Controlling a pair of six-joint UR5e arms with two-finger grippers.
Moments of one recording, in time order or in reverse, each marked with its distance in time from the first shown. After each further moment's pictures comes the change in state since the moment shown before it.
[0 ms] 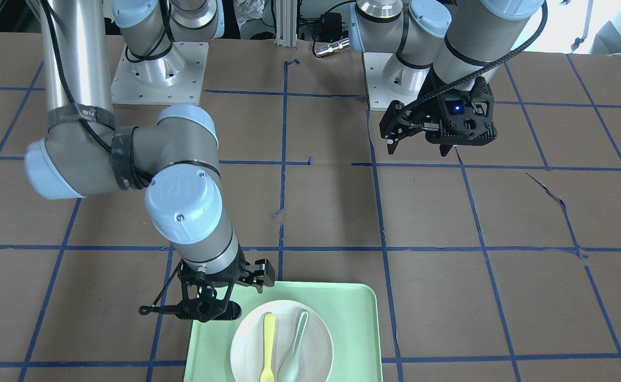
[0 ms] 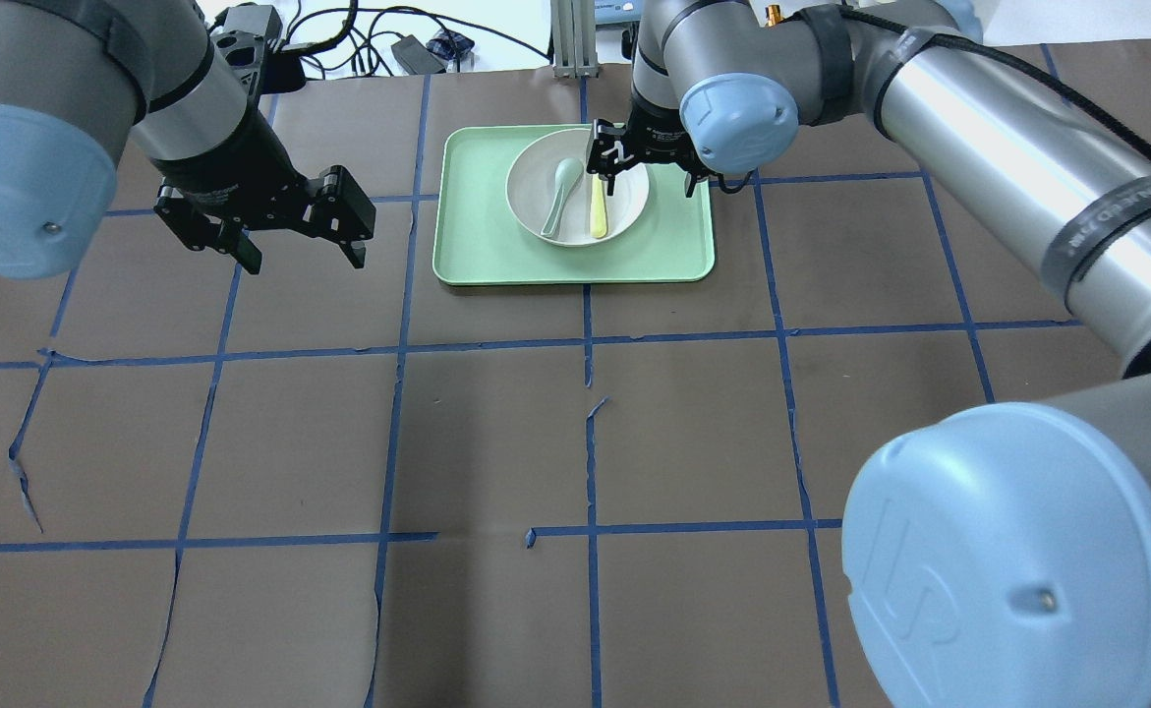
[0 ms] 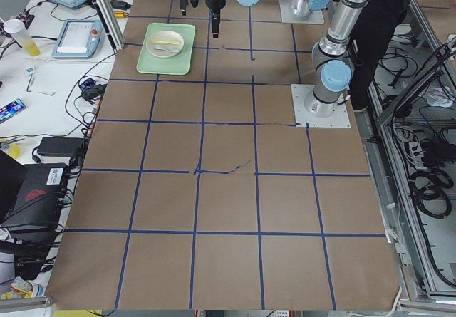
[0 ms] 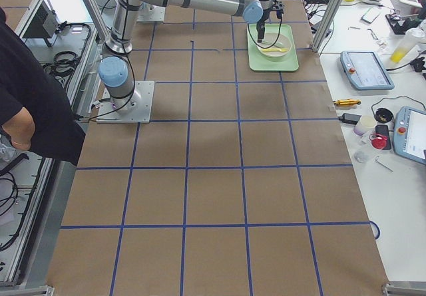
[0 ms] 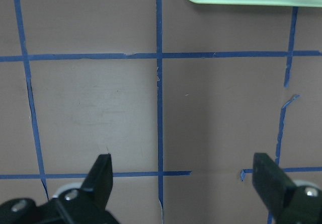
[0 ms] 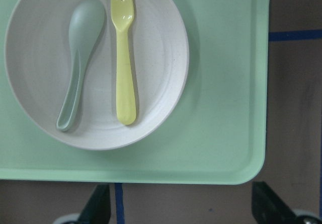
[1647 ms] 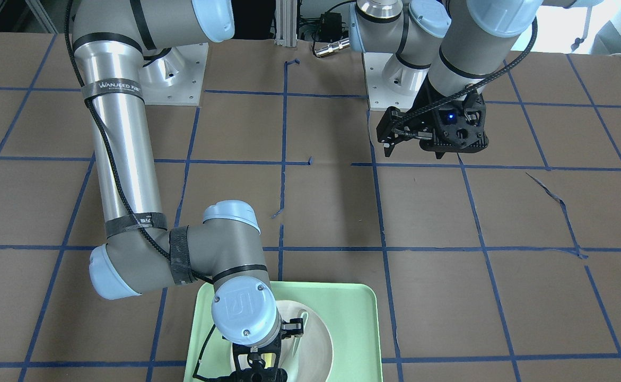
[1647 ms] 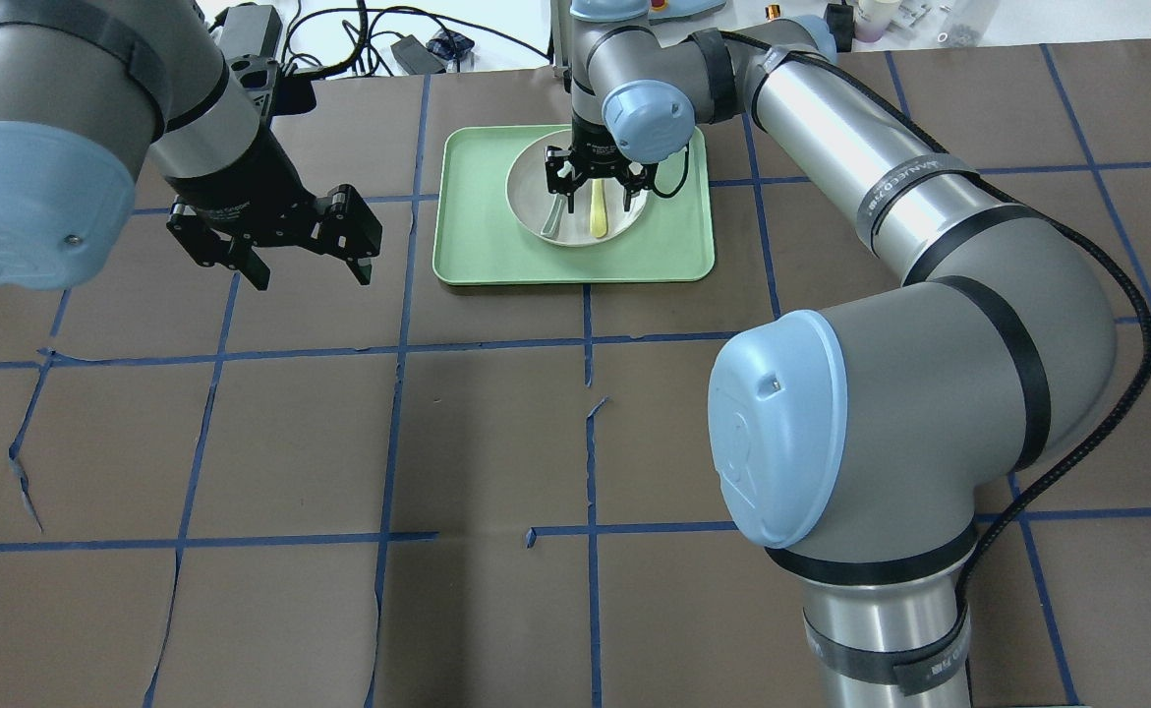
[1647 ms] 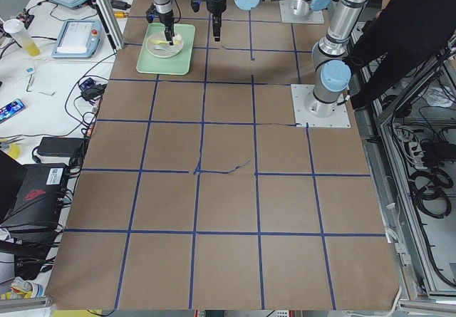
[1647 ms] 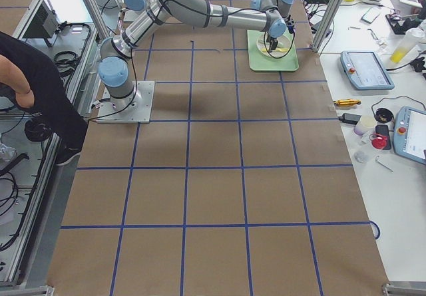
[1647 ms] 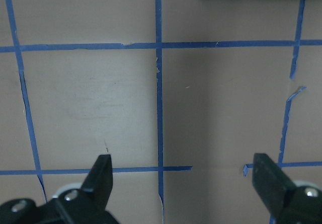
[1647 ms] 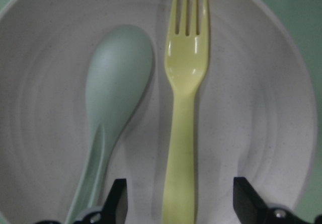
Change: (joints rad) left arm 0.000 -0.007 -0.030 0.004 -0.001 0.002; right arm 0.049 0.312 -0.337 0.111 0.006 -0.011
